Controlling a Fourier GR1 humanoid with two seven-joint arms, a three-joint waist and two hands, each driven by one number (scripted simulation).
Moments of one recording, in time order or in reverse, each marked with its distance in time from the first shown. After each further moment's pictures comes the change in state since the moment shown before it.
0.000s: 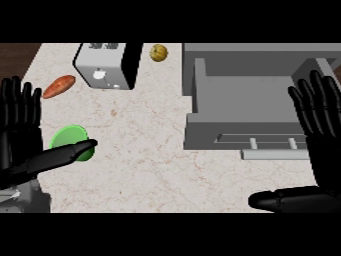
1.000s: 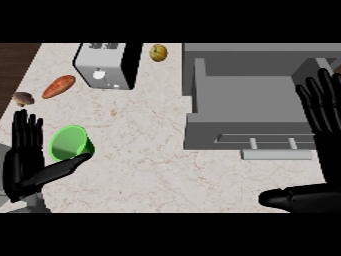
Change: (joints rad) left arm 0.093 0.023 0.094 0.302 0.054 -0.048 -0.226; right arm -0.010 -0.021 -0.050 0.008 -0.044 0.034 0.010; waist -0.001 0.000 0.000
